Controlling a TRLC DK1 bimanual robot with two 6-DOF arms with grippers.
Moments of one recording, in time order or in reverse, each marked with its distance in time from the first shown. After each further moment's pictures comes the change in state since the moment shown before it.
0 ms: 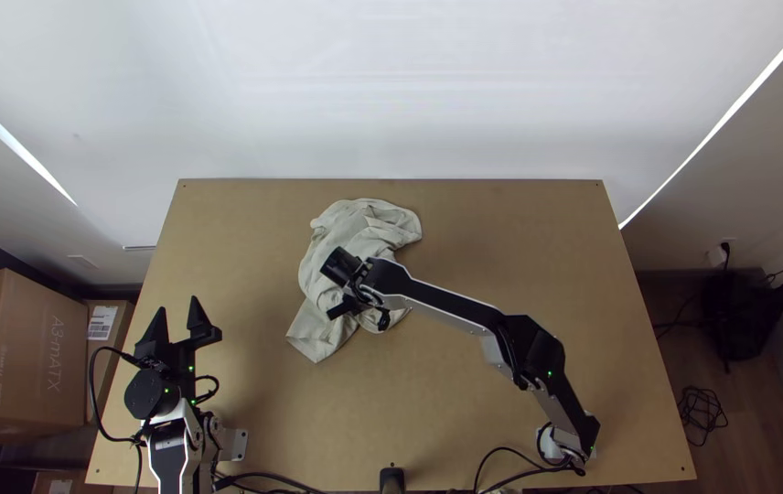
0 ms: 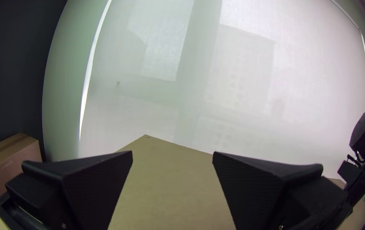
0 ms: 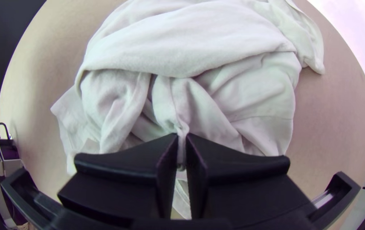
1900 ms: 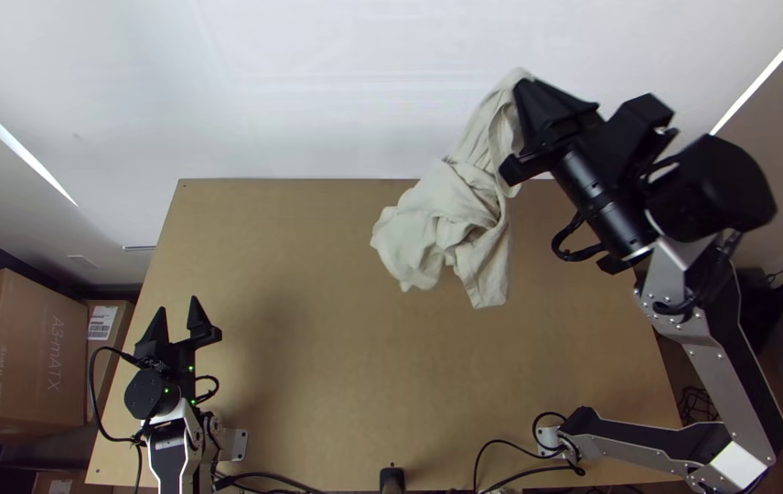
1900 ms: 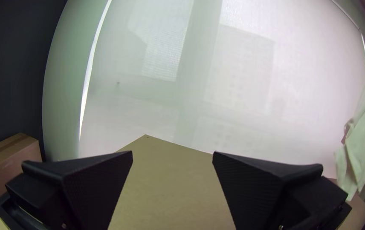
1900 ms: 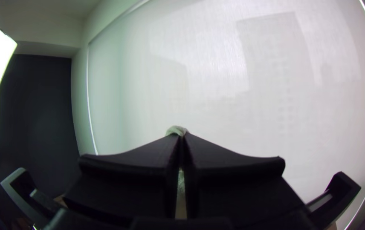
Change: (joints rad) left arm 0.000 0.000 0.000 0.000 0.000 0.000; right arm -0.320 -0.896 -0.048 0.618 0.010 -0.335
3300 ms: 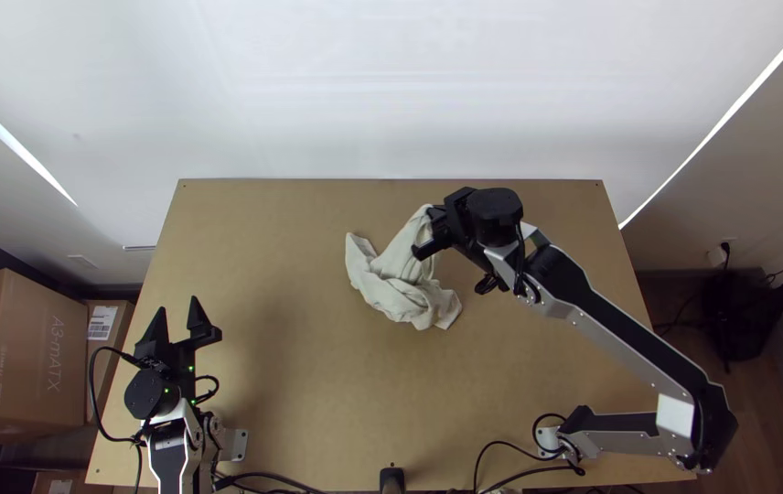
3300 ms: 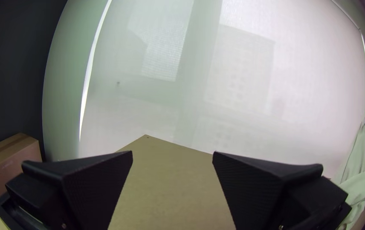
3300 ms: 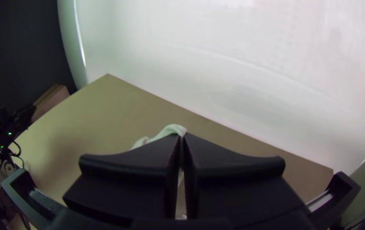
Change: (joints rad) left arm 0.000 0.000 0.000 0.000 0.000 0.000; right arm 0.026 0.150 -0.452 -0.117 0.022 -0.052
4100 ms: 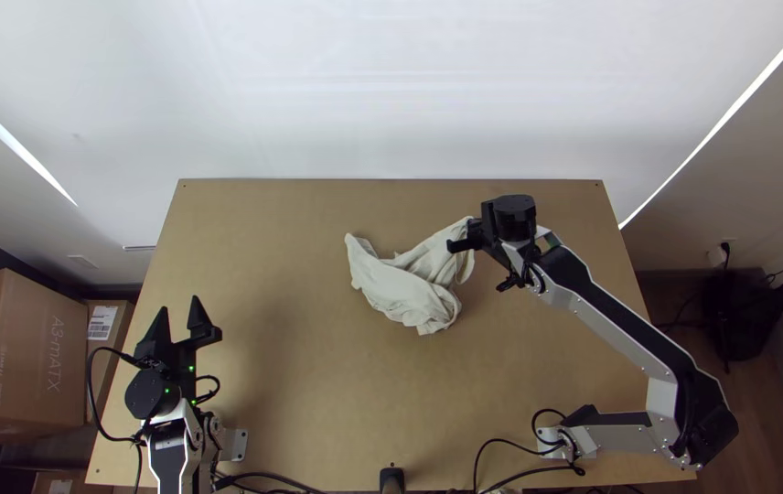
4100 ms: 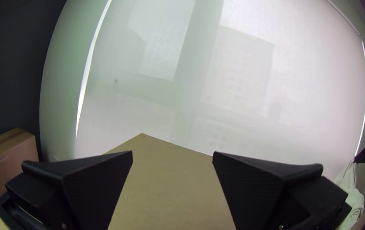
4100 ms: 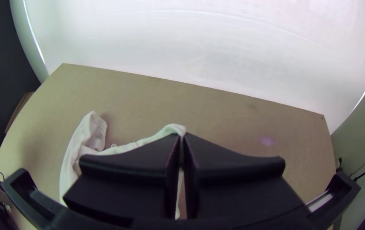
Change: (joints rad) left arm -0.017 0.000 0.000 0.005 0.002 -0.034; right arm -0.210 0.010 -0.206 0.059 -0.005 0.096
